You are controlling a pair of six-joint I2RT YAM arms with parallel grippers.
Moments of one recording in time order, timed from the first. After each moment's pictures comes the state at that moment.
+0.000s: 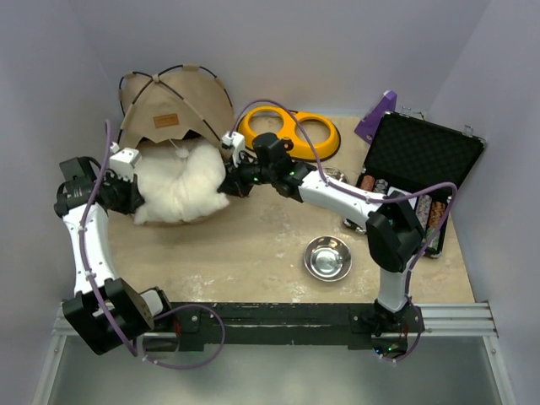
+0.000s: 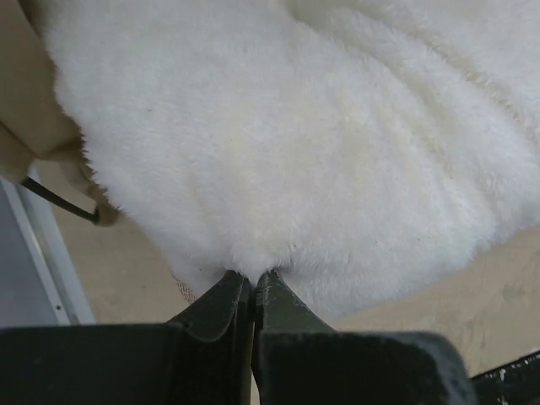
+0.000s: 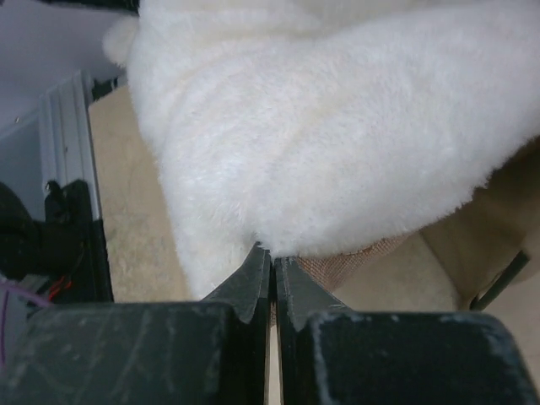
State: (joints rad) left arm 0.48 1.17 1.04 -0.88 0.58 0.60; right arm 0.80 1.88 1.49 -0.07 -0.53 0.12
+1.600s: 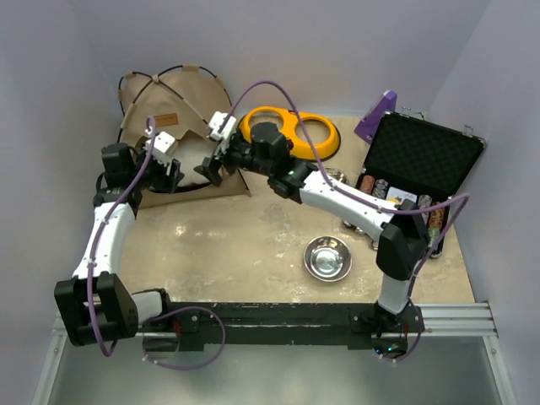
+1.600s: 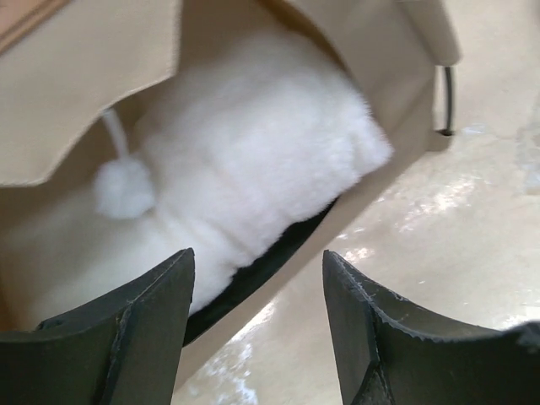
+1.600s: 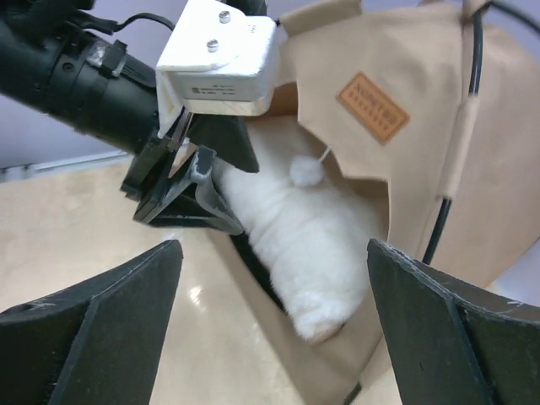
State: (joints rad) left arm 0.19 1.20 0.93 -0.25 0.55 0.46; right arm 0.91 1.85 1.66 0.14 -0.20 -0.21
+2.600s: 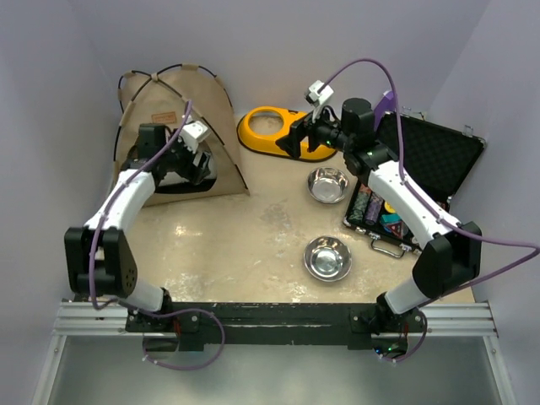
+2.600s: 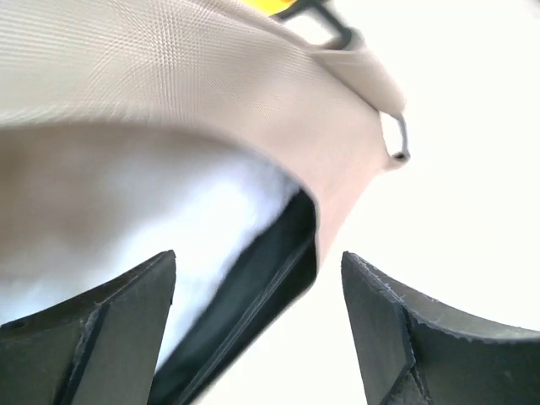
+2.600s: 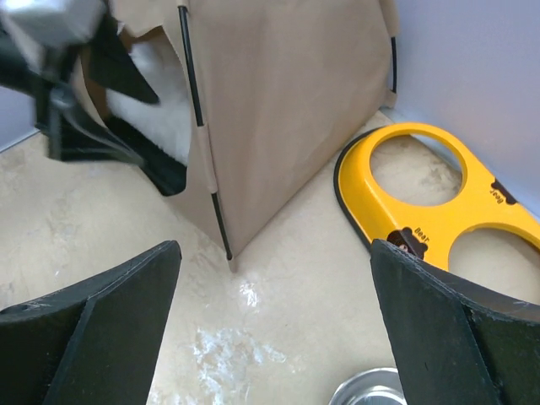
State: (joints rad) left arm -0.04 1.56 1.15 -0.30 0.49 0.43; right arm 0.41 1.54 1.40 -0.04 -0.49 -0.02
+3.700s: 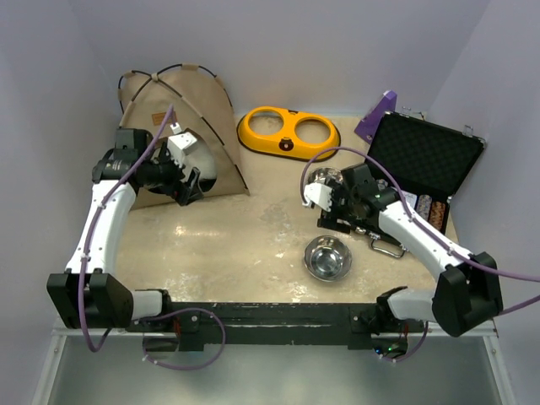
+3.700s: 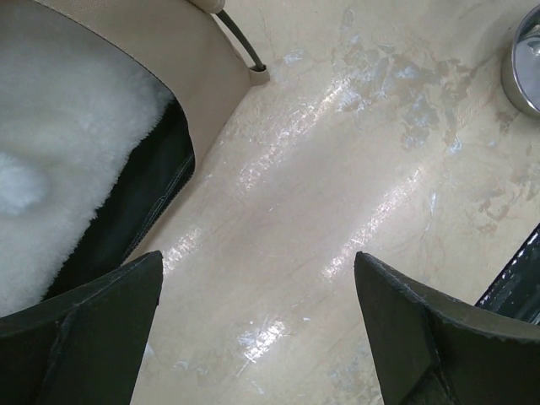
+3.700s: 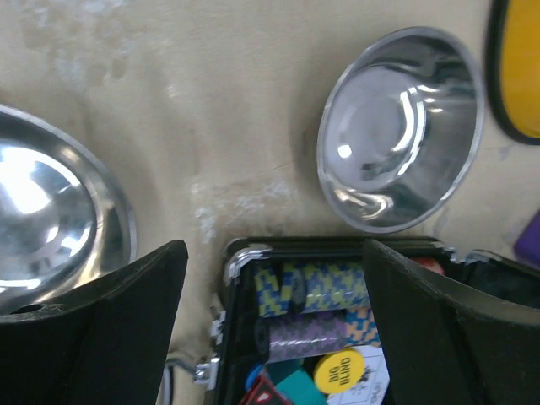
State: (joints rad) left arm 0.02 1.29 1.25 -0.90 0.65 0.56; right arm 0.41 1.27 0.91 -0.63 -0.19 -0.97
